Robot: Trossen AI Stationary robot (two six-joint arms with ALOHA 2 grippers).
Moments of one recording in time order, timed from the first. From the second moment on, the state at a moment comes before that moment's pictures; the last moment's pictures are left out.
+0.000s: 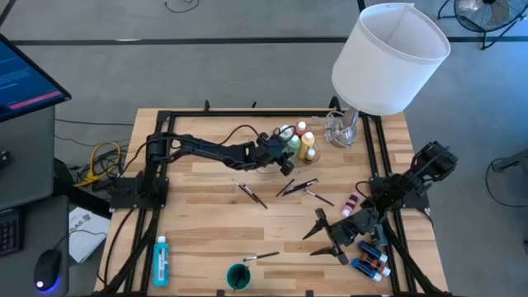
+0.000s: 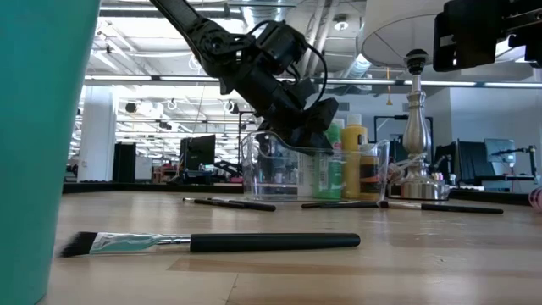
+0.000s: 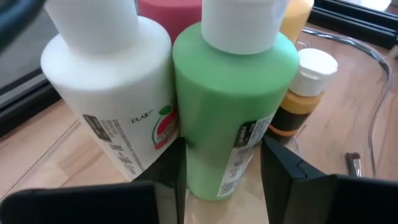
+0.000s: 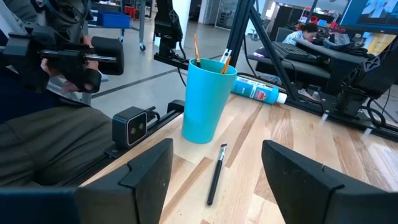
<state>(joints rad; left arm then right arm) 0.15 2.04 1.28 0.19 -0.43 -0.29 0.70 1.58 0.34 1.13 0.26 -0.15</state>
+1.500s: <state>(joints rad) 0.23 1.95 1.28 -0.04 -0.48 -0.24 0.70 1.58 0.34 1.11 0.26 -0.13</state>
